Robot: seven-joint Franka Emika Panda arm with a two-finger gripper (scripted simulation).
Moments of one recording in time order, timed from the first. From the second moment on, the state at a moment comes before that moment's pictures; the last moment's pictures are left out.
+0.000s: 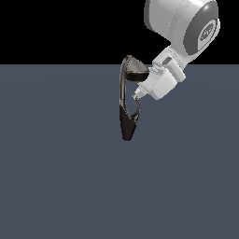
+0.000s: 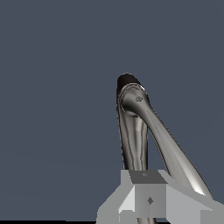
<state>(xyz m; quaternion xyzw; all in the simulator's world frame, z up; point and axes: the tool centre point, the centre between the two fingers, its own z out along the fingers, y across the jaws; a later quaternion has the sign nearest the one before) 0.009 -0.056 0.184 -0.69 0.62 0.28 0.26</state>
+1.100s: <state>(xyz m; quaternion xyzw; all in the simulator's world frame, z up) -0.035 -0.071 0.176 -0.70 0.61 0.28 0.26</state>
